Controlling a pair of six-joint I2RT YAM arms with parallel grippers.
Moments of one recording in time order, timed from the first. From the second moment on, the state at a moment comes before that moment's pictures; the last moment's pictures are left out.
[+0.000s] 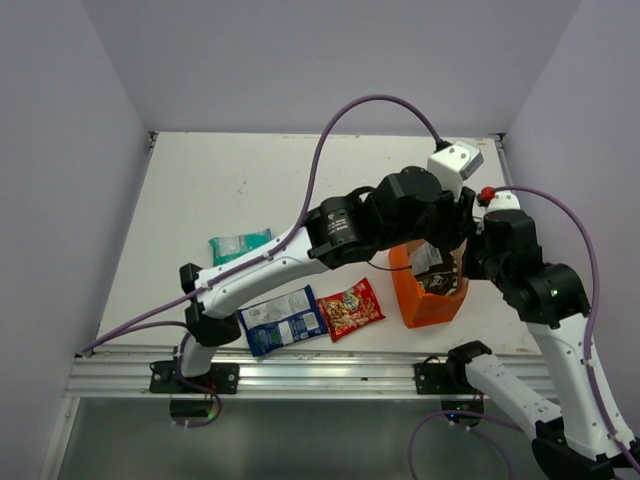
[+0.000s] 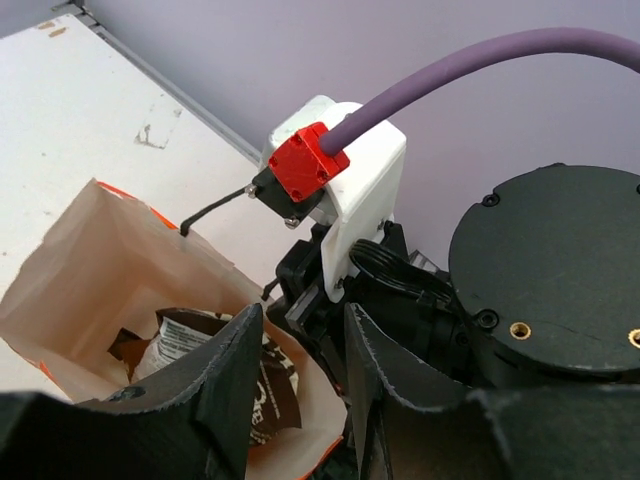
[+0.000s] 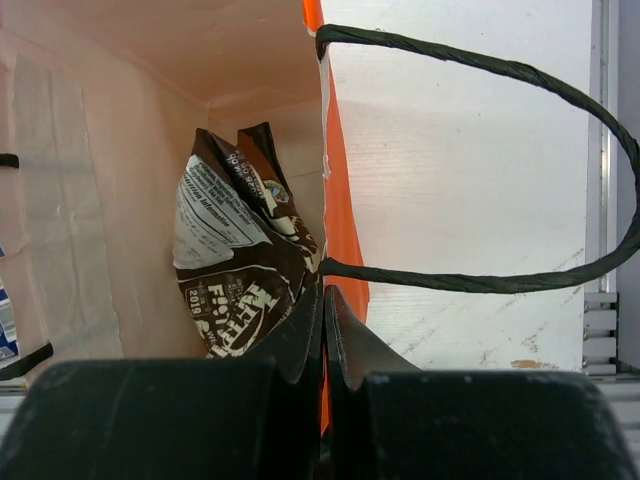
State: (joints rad) left arm -1.27 2.00 2.44 -0.71 -0.19 -0.43; right arm 0.33 0.81 1.23 -1.19 0.27 0.26
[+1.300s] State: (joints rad) left arm -0.94 1.42 0.74 -0.48 -0.23 -0.68; right arm 0.33 0.84 1.22 -1.16 0.24 0.26
